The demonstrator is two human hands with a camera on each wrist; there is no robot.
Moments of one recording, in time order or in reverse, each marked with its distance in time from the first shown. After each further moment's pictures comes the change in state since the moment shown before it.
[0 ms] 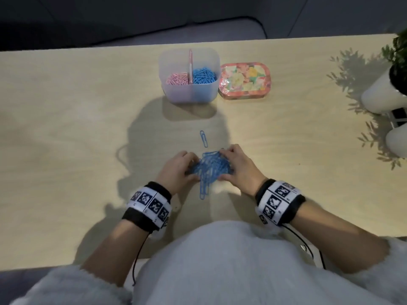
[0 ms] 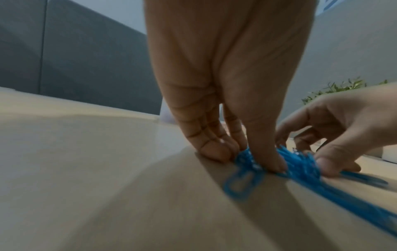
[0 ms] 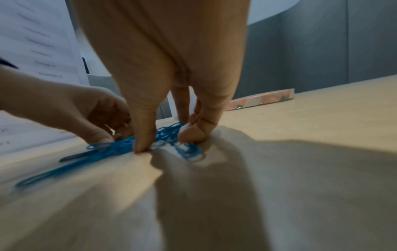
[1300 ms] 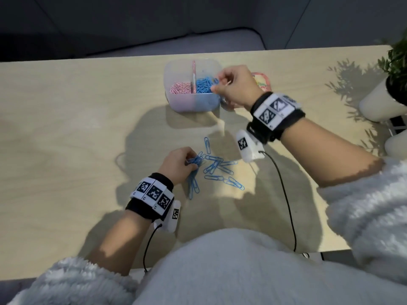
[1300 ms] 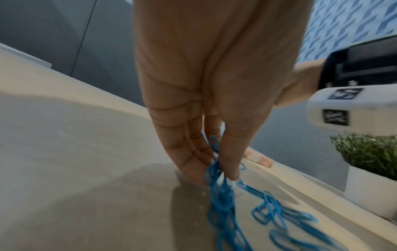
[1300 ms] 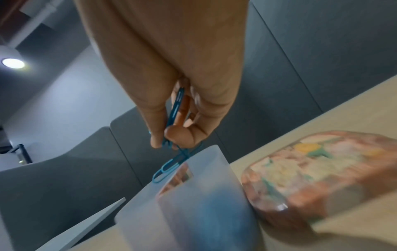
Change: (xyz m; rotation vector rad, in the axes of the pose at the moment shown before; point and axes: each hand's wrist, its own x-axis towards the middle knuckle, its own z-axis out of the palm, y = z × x) left_hand 0.026 -0.002 -0.021 -0.118 0.067 -0.161; right_hand 0.133 -0.072 -0.113 0.383 0.310 -0.012
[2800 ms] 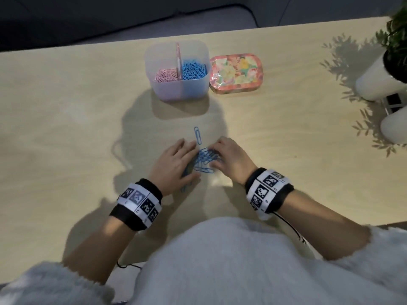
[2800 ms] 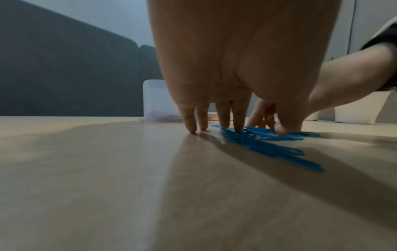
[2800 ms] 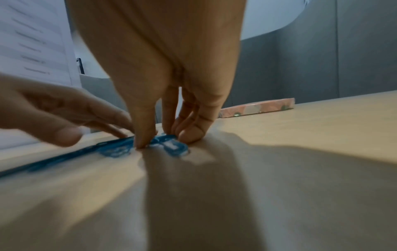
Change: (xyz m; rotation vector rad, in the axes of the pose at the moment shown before) left_hand -0.009 -0.024 0.022 0.561 -0.068 0.470; right_hand -0.136 0.100 0.043 -0.496 -0.284 -0.068
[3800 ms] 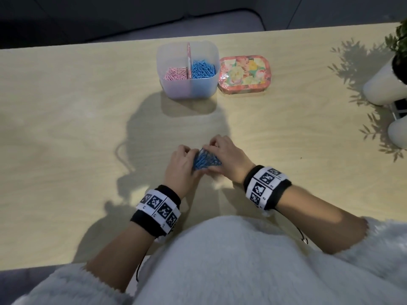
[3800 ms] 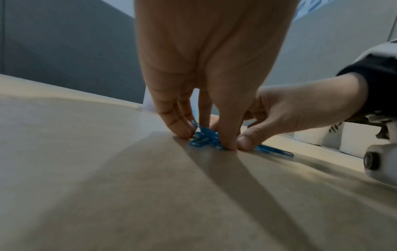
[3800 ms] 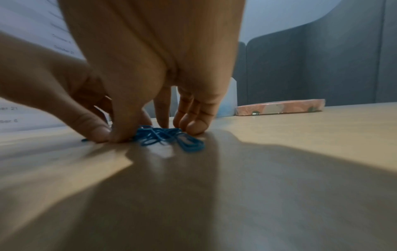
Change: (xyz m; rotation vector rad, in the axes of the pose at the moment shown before) left_hand -0.008 0.036 0.002 -0.345 0.185 -0.380; right_hand 0.000 -0.019 0.001 -0.260 -0.108 -0.118
